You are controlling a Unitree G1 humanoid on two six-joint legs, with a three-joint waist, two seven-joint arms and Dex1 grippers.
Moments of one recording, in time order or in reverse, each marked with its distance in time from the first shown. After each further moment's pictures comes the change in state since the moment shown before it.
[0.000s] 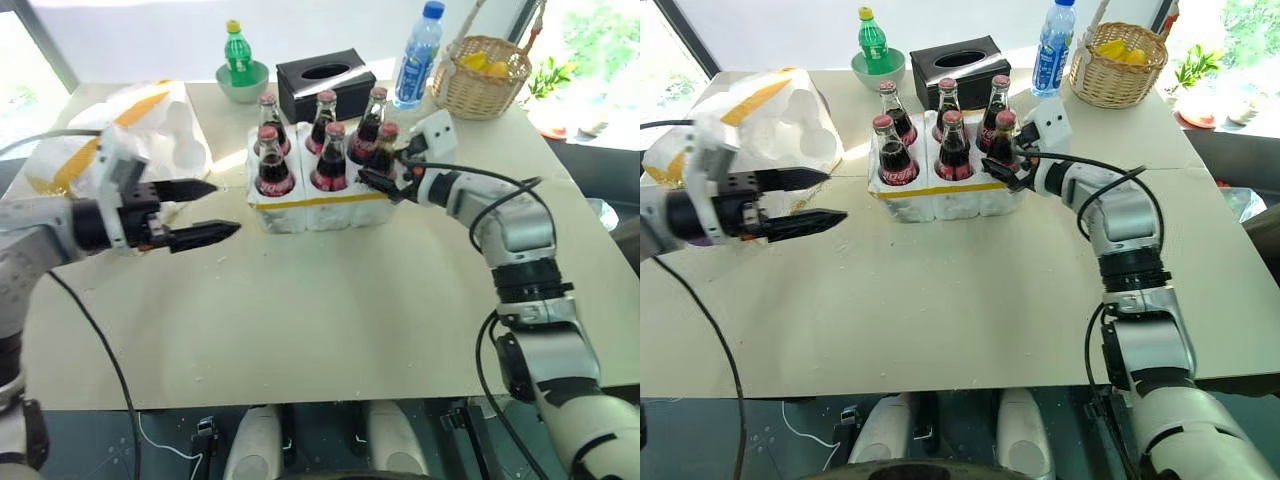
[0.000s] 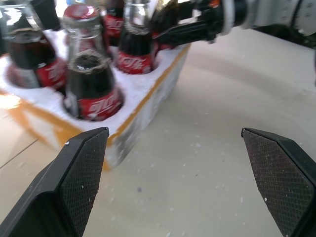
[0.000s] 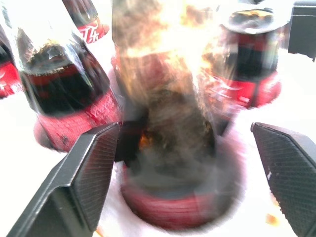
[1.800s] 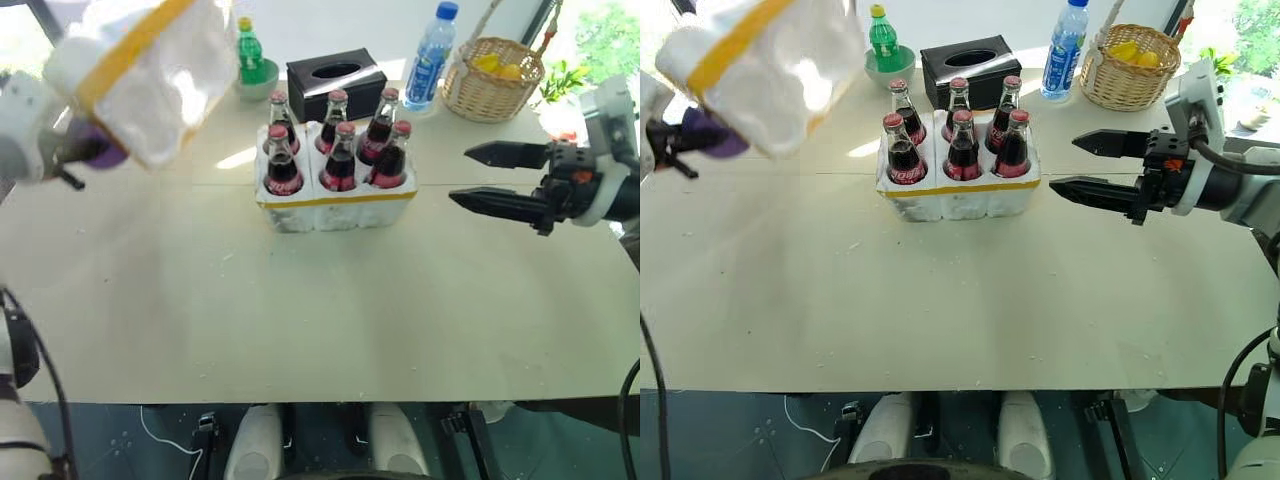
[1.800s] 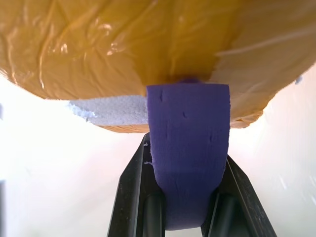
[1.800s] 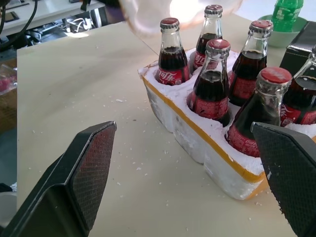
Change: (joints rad) left arm -0.620 0.010 -0.327 1.044 0.745 -0.851 0.020; right arm 0.265 -0.490 -0.338 -0.459 0.491 0.288 0.434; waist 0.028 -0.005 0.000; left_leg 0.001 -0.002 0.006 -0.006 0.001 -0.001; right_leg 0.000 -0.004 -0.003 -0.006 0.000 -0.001
